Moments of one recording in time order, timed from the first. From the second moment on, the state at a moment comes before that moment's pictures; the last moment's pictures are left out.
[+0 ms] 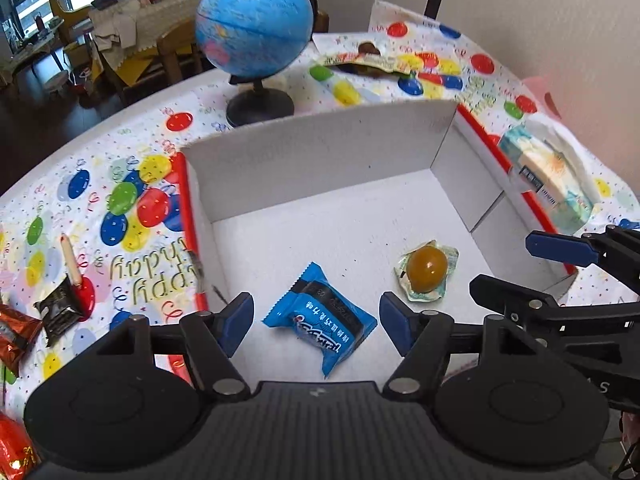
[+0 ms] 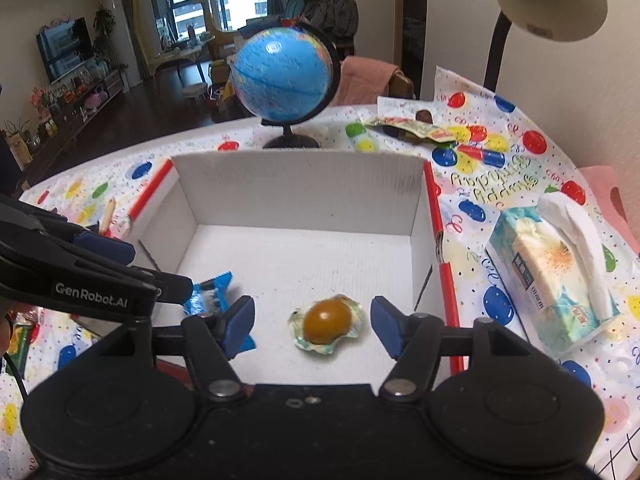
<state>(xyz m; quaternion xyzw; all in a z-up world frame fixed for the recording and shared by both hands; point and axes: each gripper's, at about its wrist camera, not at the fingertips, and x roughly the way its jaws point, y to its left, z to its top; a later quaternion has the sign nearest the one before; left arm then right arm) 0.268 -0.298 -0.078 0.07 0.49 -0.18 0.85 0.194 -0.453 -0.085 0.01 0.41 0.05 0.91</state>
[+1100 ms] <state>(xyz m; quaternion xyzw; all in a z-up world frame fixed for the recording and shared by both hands) 0.144 -0.125 0.016 0.00 0.37 -0.15 0.92 0.102 -0.333 -0.006 0.04 0.30 0.10 0.95</state>
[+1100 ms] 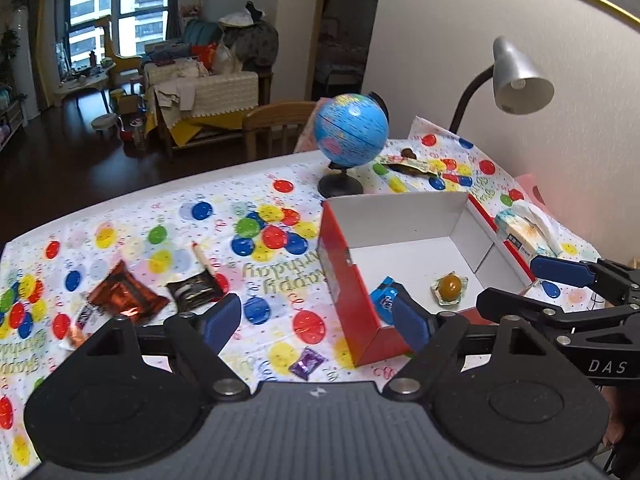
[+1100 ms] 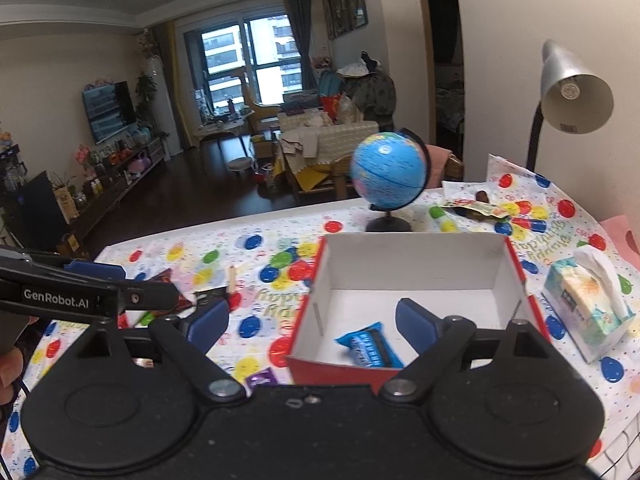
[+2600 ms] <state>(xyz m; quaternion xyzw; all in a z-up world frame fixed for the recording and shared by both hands) 0.132 0.002 -0.137 -0.06 0.50 0.02 0.86 0.148 -0.215 -0.145 0.07 0.42 0.04 0.91</state>
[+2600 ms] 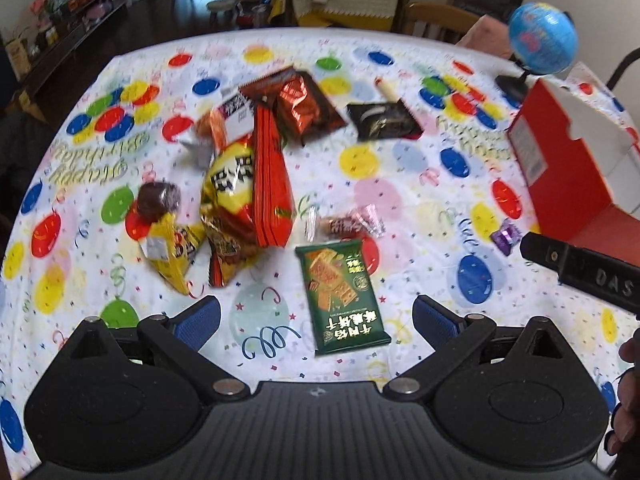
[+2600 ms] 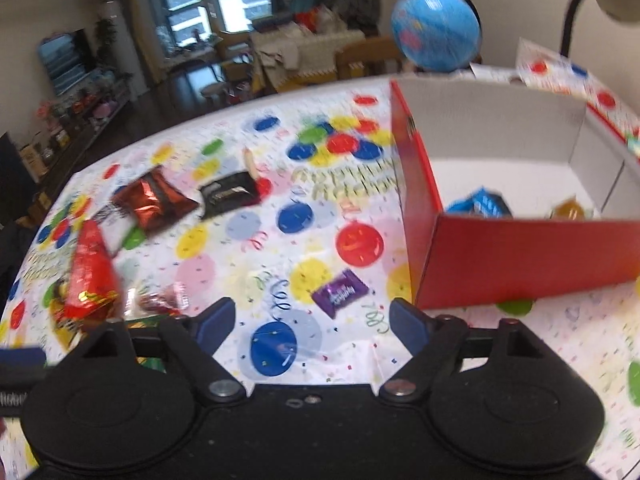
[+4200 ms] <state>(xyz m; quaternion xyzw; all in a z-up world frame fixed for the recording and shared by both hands) 0.149 -0.015 -0.169 -0.05 0.52 0.03 0.85 0.177 -0.218 -0.171 0.10 0.46 -0.01 0.88</state>
